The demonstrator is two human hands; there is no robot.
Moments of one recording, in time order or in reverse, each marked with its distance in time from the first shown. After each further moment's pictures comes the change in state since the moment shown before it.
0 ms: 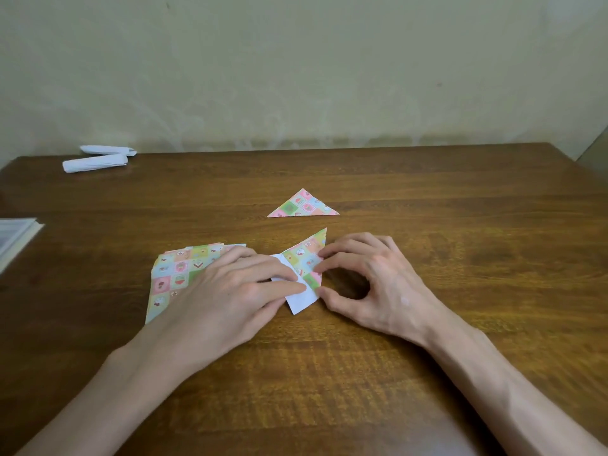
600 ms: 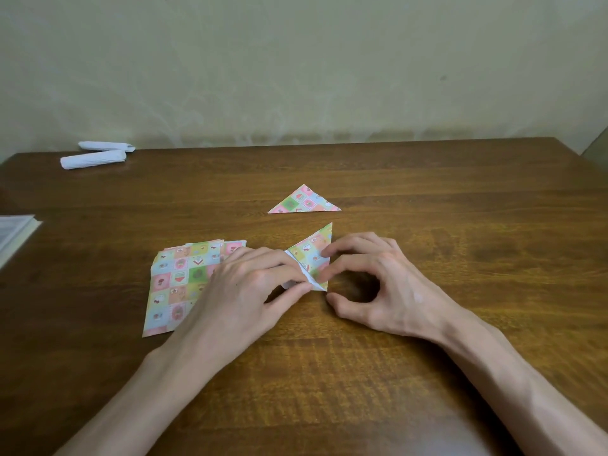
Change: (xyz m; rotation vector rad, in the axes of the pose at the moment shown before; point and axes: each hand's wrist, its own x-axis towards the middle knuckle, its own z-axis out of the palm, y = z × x) left_hand 0.011 0.016 0.020 -0.173 0.166 -0.229; right_hand -0.004 0.002 -0.007 0.164 -0.097 0.002
